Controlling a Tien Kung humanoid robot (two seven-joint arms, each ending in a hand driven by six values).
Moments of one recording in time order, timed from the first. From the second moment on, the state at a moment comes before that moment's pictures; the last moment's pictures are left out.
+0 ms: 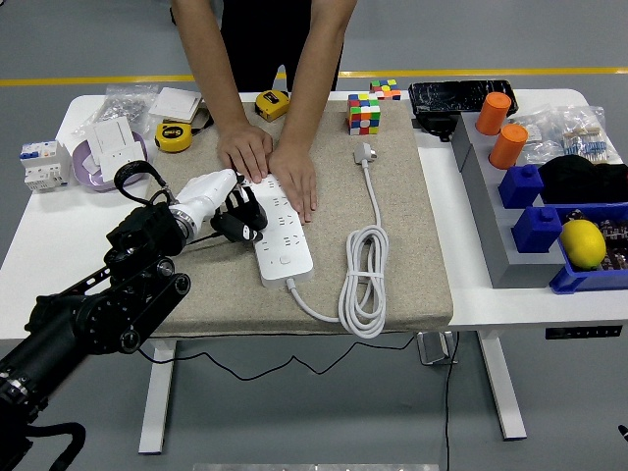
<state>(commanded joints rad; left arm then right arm) -0.61 0.07 -0.95 -0.89 2.02 0.03 0.22 0.16 -0.18 1.70 0.18 -1.62 -0.11 -0.04</state>
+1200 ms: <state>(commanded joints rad) -0.60 0.10 -0.95 -0.92 1.99 0.02 0.22 0.15 -0.18 1.71 0.18 -1.61 -0.11 -0.04</state>
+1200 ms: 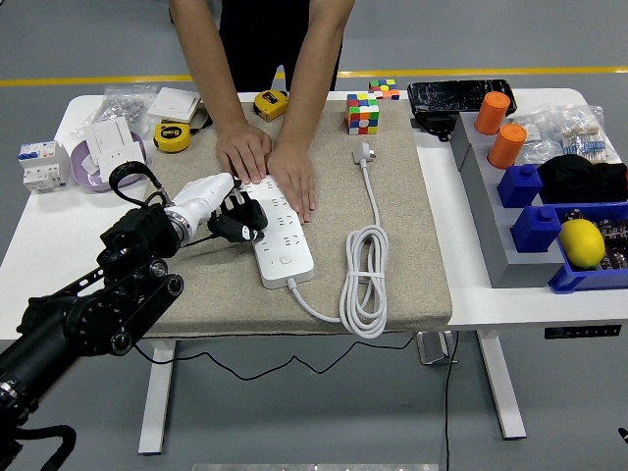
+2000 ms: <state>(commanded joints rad) -0.52 0.19 -1.04 -1.06 2.02 0.06 0.21 0.15 -0.17 1.71 0.18 -1.60 -0.12 -0.04</state>
